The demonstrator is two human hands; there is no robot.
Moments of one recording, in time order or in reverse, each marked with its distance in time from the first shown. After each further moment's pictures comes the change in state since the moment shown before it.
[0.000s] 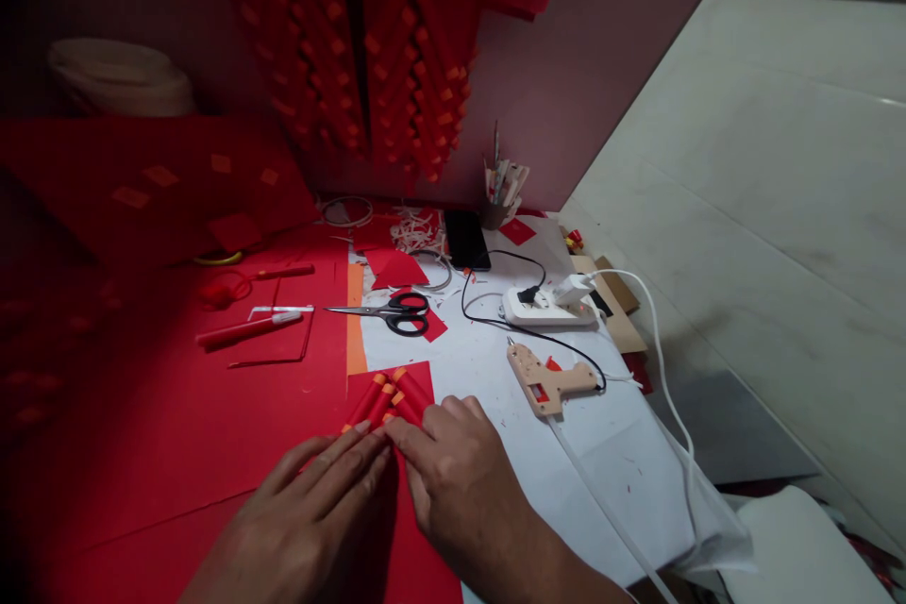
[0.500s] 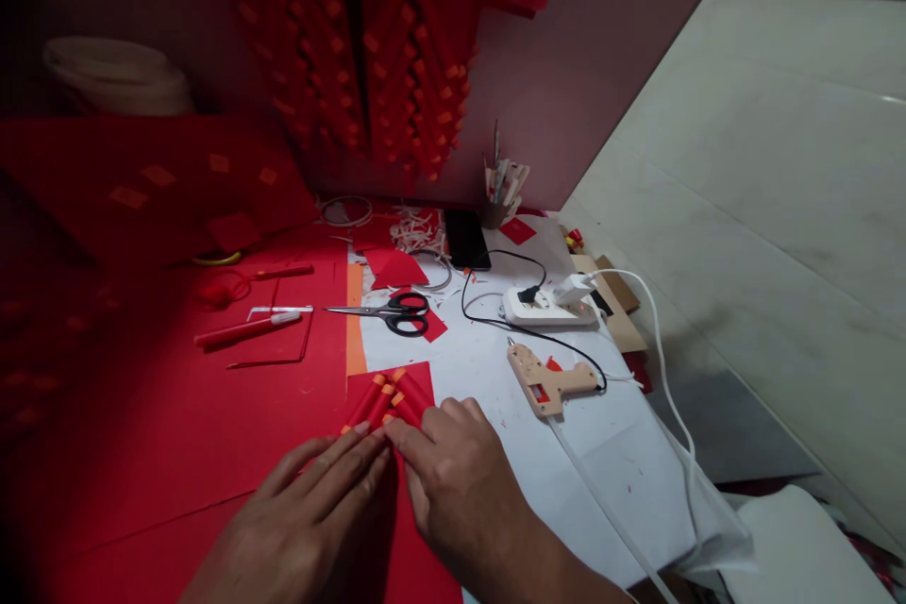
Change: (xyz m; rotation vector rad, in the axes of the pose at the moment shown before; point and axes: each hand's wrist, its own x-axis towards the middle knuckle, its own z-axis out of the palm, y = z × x) left_hand 0.000 0.000 0.002 0.013 0.004 0.010; right_hand 0.000 0.000 0.001 -0.018 0.011 -0.011
